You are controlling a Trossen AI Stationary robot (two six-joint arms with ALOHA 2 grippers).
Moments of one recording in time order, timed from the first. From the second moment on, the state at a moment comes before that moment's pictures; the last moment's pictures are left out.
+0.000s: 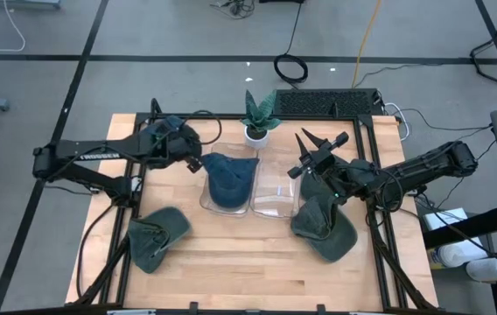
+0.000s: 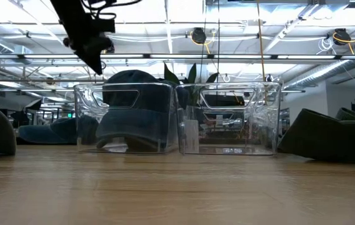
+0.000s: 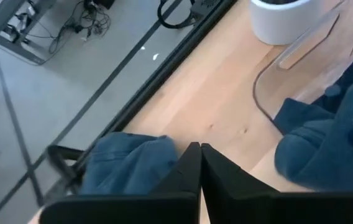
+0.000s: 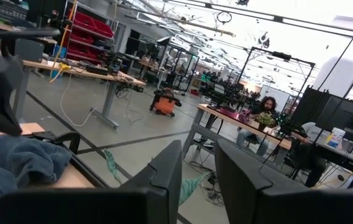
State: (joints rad) left arm 0.19 1.21 1.01 -0.86 -0.65 -0.32; right arm 0.22 1.21 0.80 0.75 1.17 -0.62
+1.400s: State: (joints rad) left arm 0.15 1.55 0.86 -0.28 -0.28 0.13; right arm 0.22 1.21 0.80 0.75 1.17 -0.61
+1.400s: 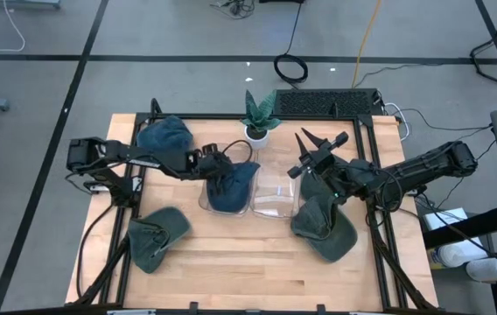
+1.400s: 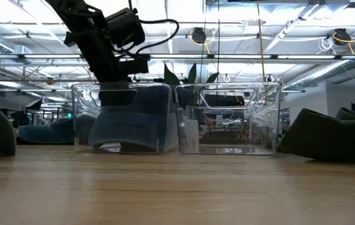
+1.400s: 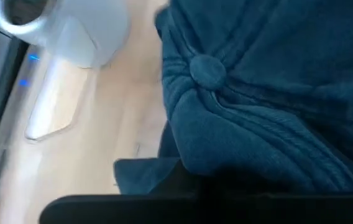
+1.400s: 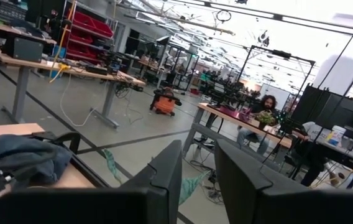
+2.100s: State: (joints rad) left arm 0.05 1.46 0.87 -0.24 -0.78 0.08; right arm 0.22 1.21 0.80 0.73 1.17 -0.61
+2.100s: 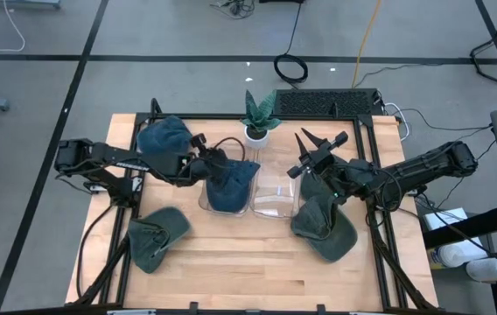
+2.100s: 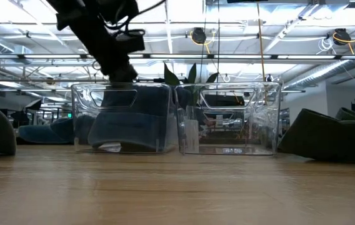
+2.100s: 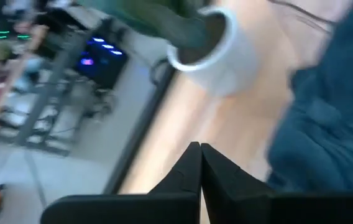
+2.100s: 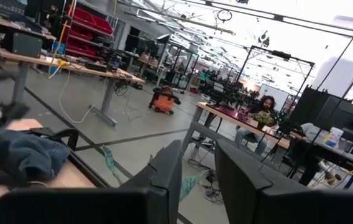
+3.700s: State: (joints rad) left arm -0.08 0.67 0.79 -0.73 -1.02 -0.30; right arm 0.22 1.21 0.80 0.65 1.17 -0.61
